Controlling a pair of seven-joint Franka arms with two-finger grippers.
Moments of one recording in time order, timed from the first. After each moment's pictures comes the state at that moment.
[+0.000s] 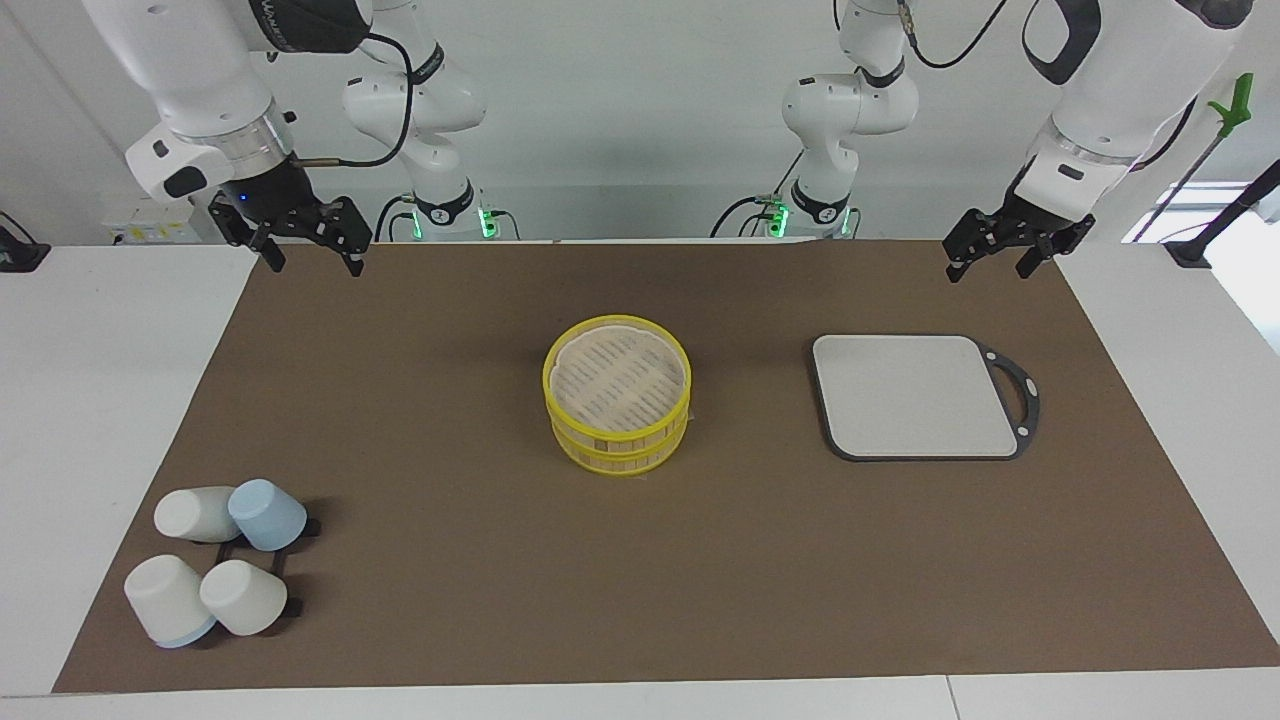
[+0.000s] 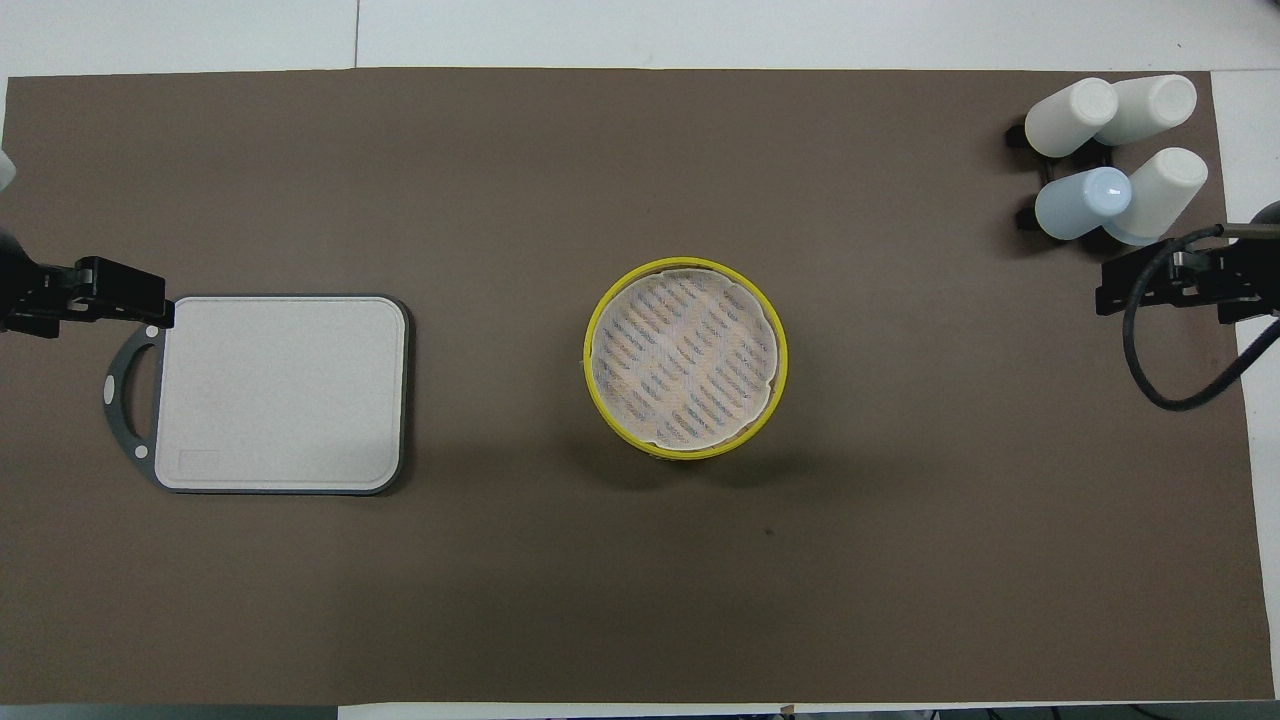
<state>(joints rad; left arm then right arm) -0.06 -0.01 0.01 -1.60 -0.02 1.56 -0.05 0.09 0.00 -0.07 -1.55 0.00 1.51 0.13</state>
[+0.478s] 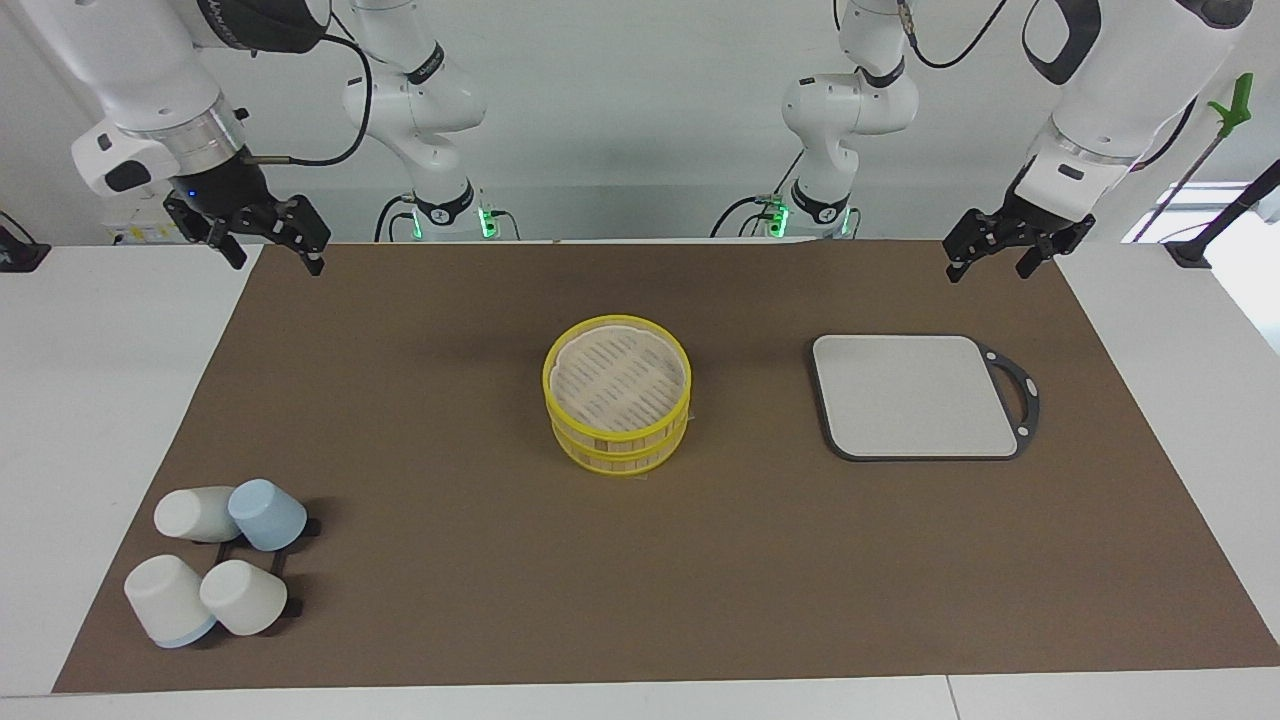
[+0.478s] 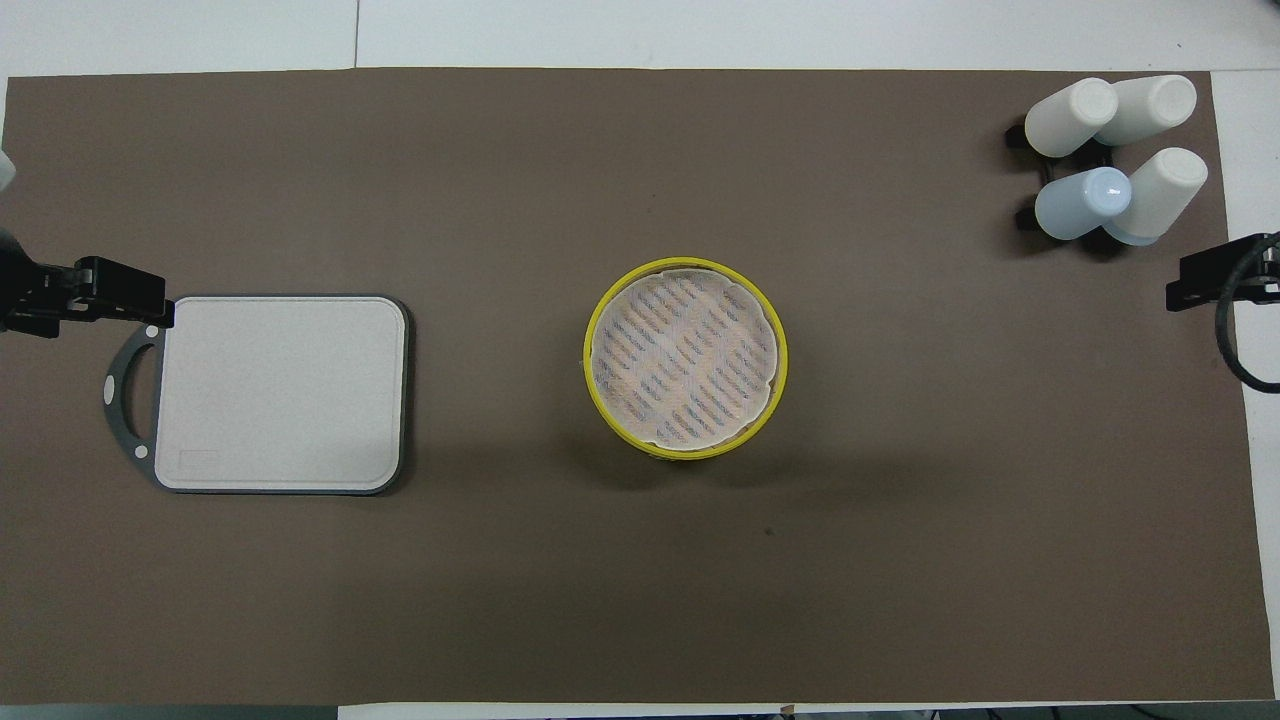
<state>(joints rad) -0.06 -0.01 0.01 -1.60 -0.02 1.56 -0.05 0.09 -0.01 -0.15 -1.55 -0.01 1.52 0.07</state>
